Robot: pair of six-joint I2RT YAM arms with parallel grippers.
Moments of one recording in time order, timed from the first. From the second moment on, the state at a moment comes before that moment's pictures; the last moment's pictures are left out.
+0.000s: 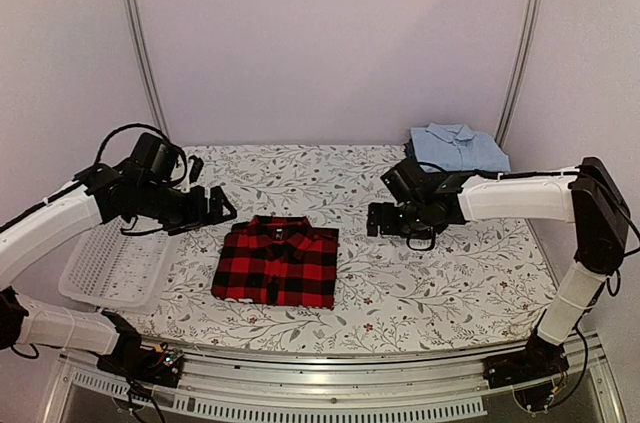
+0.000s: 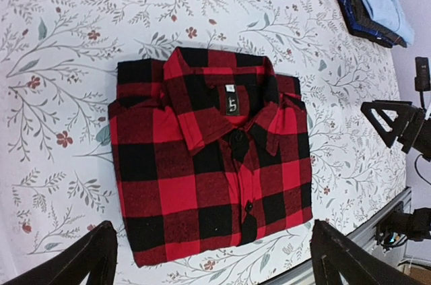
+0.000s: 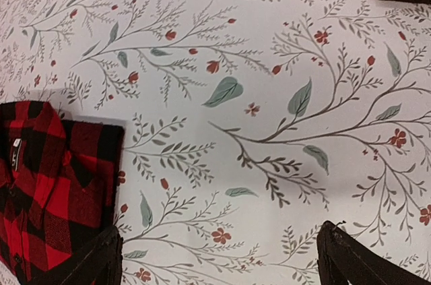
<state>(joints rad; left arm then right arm) -0.50 1.12 0.94 -0.71 0.12 -0.58 0.80 1.72 1.13 -0.37 0.23 0.71</state>
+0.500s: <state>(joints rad) -0.50 1.32 1.01 -0.53 0.25 -0.46 0.55 2.01 1.43 -0.39 0.46 0.57</state>
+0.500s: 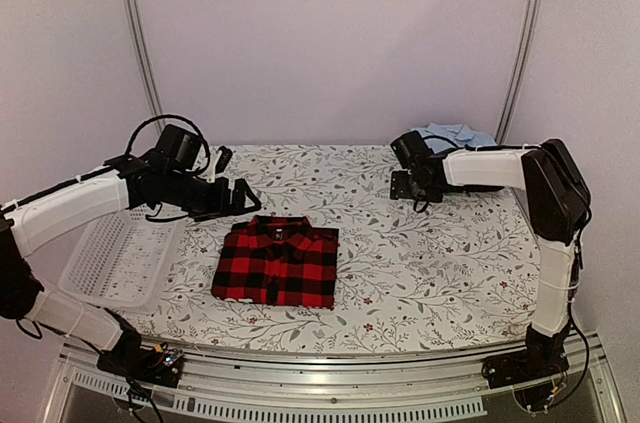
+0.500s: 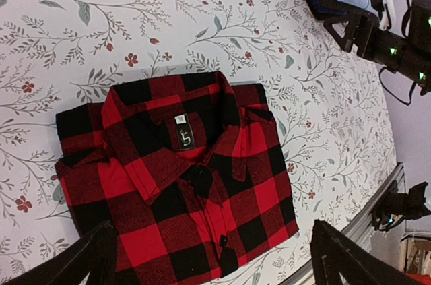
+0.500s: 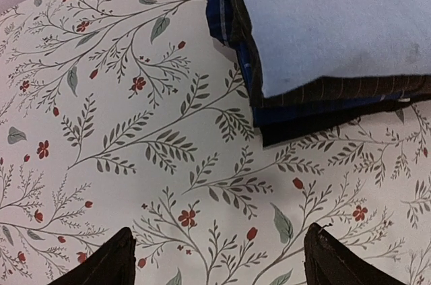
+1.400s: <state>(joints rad) -0.50 1.29 0.99 -0.48 0.28 -0.44 0.39 2.33 1.75 -0.47 0.43 0.44</state>
